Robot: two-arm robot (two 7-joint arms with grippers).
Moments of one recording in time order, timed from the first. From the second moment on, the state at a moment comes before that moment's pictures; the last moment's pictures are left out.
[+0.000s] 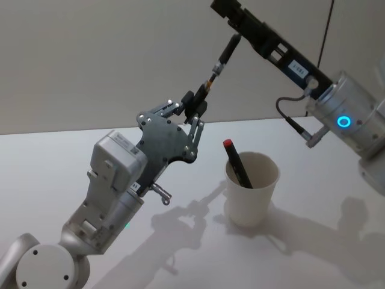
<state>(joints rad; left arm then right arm) -0.04 0.28 0.28 -1.79 -0.01 -0.31 -0.26 0.42 0.24 -0.35 -1.62 1.10 0.22 0.65</state>
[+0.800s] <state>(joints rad) -0.04 0.28 0.28 -1.77 0.02 -0.28 -0.24 0.35 0.34 -0.30 -1.69 1.16 0.04 0.60</state>
